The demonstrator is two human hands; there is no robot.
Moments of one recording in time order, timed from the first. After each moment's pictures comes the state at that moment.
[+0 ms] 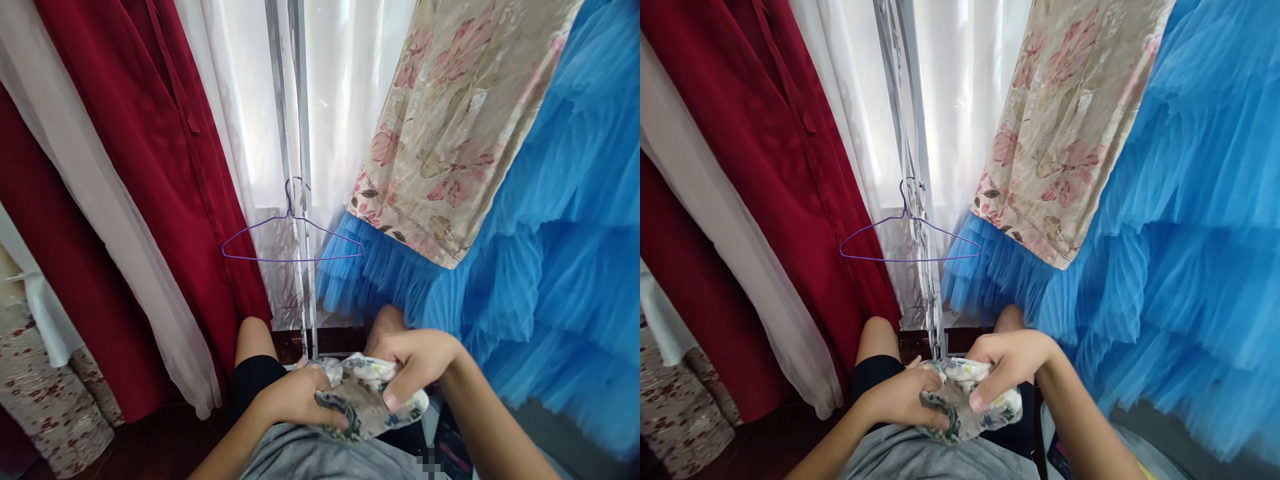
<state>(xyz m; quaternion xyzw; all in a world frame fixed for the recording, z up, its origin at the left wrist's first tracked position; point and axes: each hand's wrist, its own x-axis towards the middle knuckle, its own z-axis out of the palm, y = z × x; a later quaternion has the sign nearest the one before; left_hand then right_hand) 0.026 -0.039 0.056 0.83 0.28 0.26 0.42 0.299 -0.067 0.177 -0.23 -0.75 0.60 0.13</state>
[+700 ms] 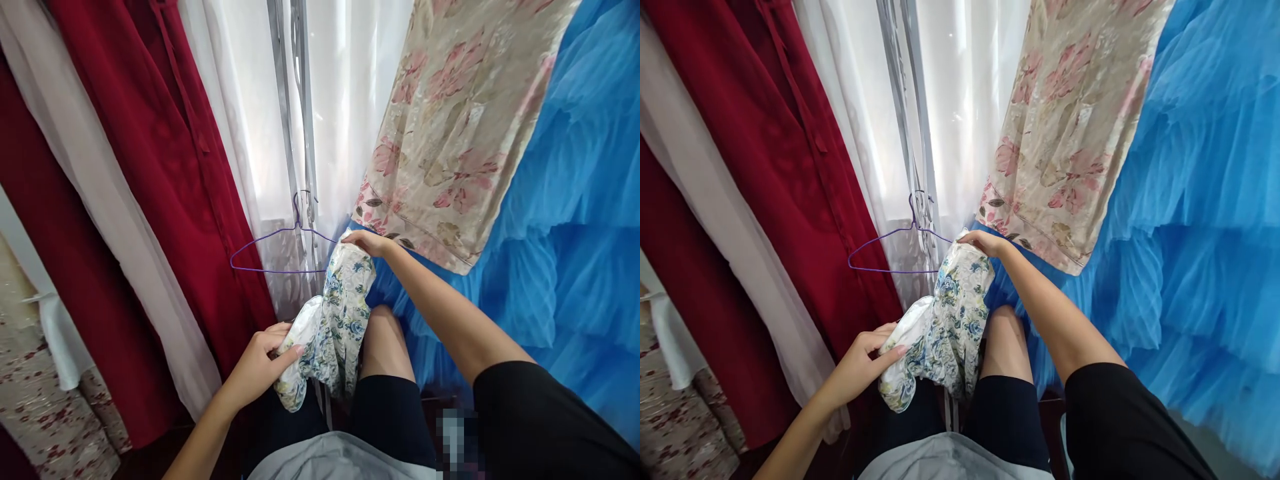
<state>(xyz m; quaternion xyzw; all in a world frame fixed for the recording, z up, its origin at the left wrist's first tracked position) -0.043 -0.013 0.145 0.83 0.33 0.33 0.31 0.297 0.174 0.229 -0.43 -0.58 0.57 0.40</state>
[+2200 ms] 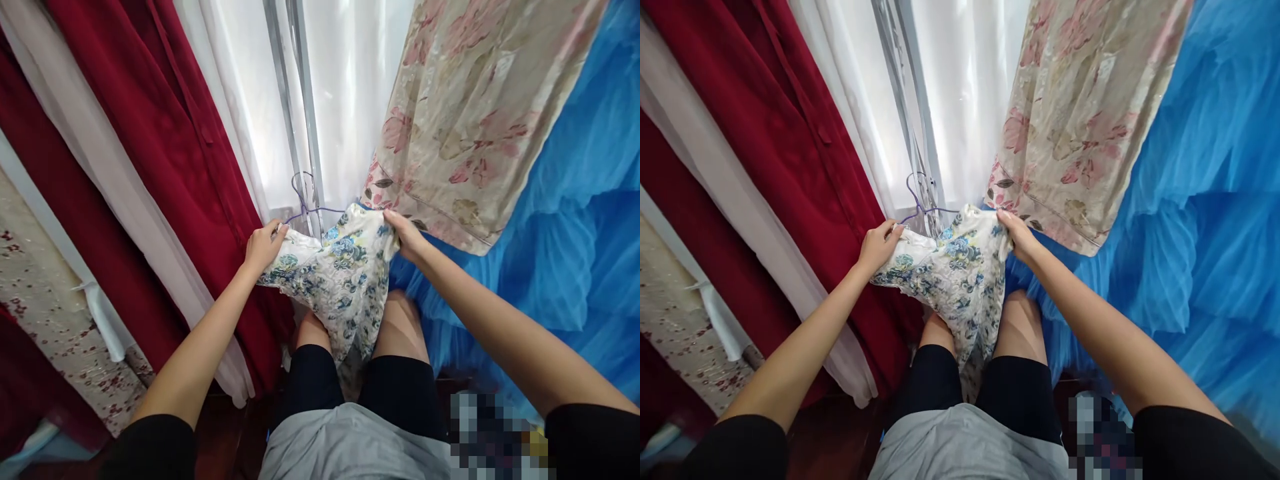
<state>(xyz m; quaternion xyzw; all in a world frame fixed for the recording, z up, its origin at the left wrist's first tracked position) -0.041 0.148 0.228 0.78 0.48 0.40 -0.08 0.324 0.116 0.192 -0.34 -0.50 0.46 0.65</state>
